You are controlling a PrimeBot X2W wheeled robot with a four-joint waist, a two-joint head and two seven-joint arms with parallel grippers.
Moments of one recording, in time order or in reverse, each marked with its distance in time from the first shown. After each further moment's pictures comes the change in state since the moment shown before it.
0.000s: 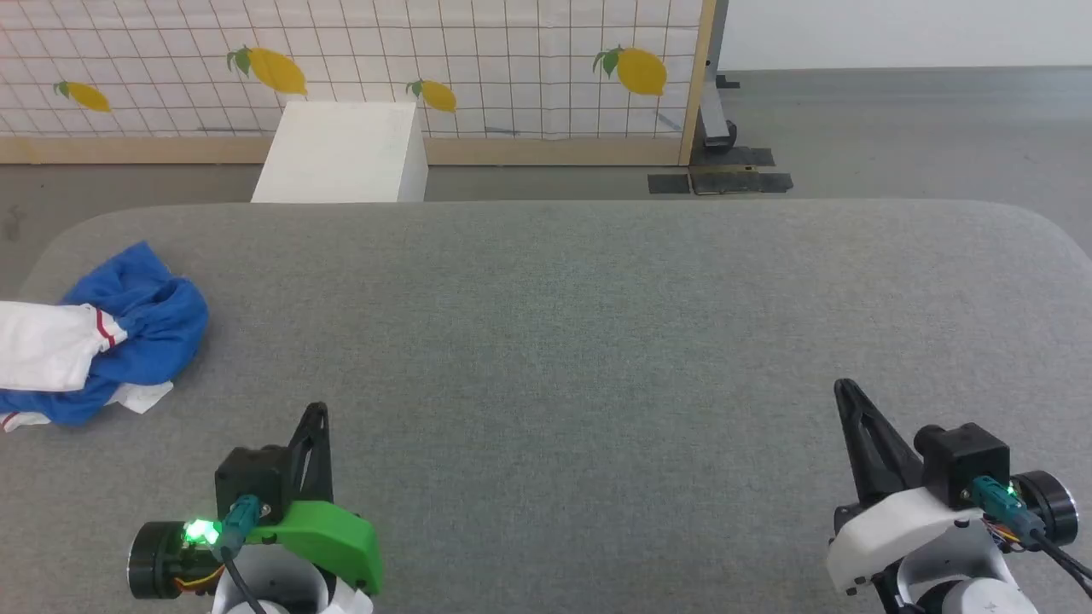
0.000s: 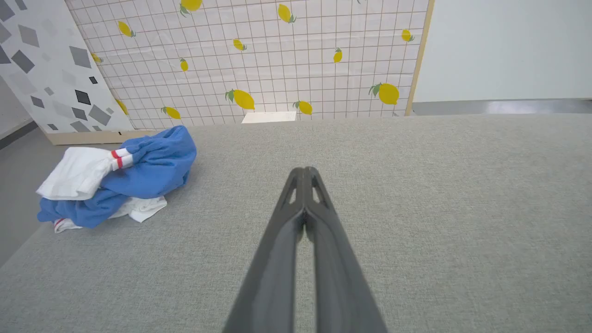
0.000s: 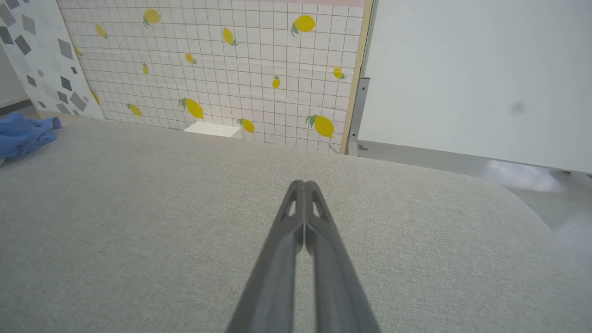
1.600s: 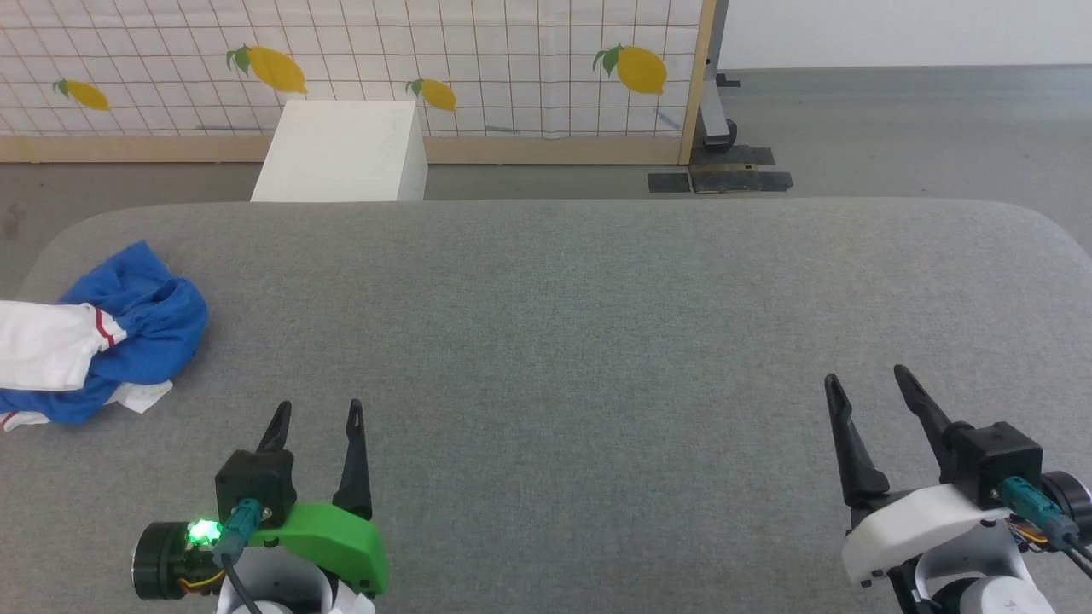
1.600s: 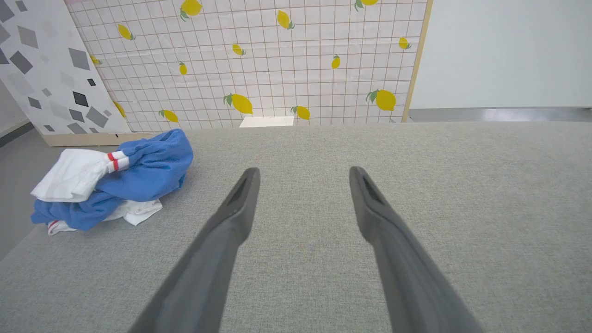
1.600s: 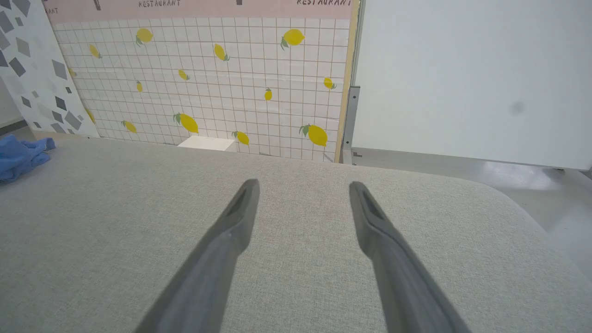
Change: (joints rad) left arm 0.002 0.000 -0.012 0.000 -0.016 0.011 -0.024; right arm 0.001 0.000 -0.030 -0.012 0.033 0.000 -0.024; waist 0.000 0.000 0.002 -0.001
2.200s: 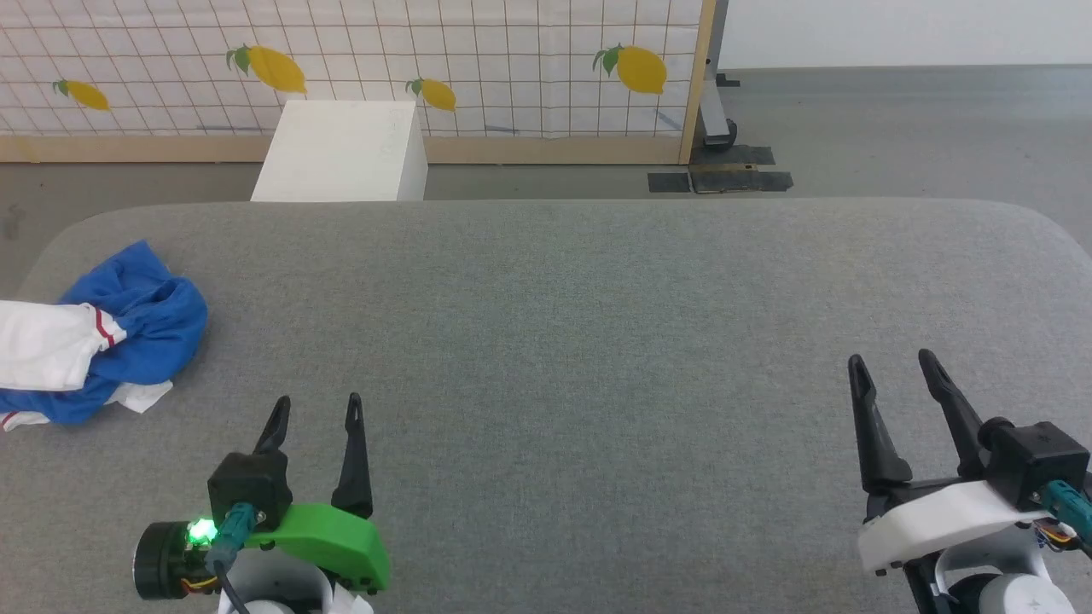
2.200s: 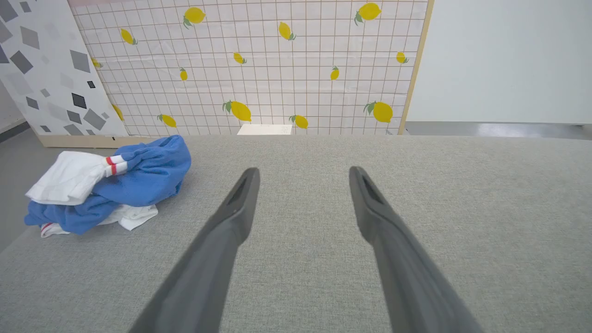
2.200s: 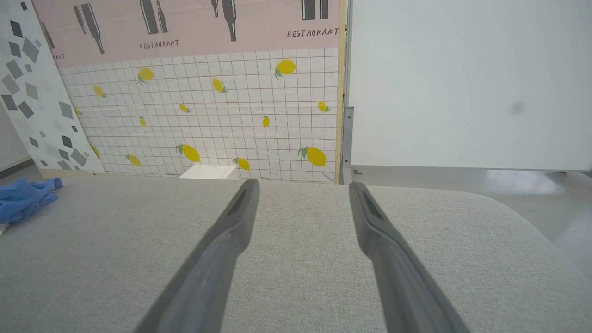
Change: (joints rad) left arm 0.000 0.000 -0.007 -0.004 -0.033 0.011 -0.034; right arm 0.004 0.000 -0.020 -0.043 0.073 0.000 -0.036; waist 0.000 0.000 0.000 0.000
